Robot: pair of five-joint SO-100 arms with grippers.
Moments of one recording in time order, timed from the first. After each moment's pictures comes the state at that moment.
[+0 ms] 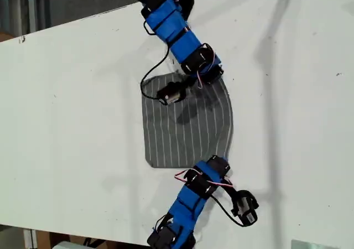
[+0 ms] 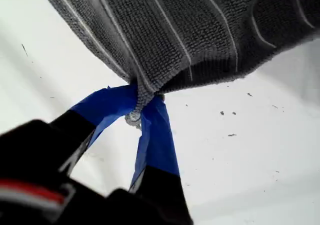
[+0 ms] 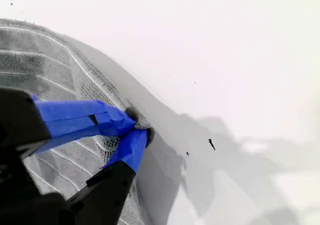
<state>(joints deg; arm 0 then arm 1) 25.2 59.2 53.9 83.0 -85.1 -29.2 76.5 83.4 83.6 88.2</state>
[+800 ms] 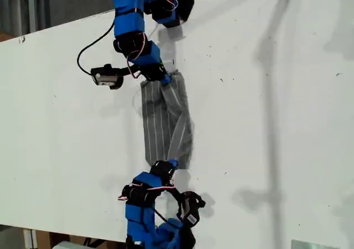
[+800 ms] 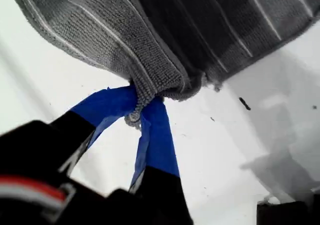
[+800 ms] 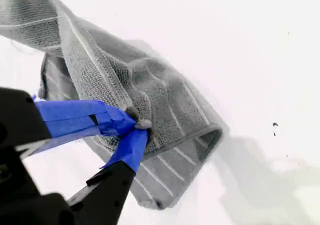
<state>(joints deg) 0.0 91.3 80.4 86.6 -70.0 2.0 113.2 105.9 82.6 68.2</state>
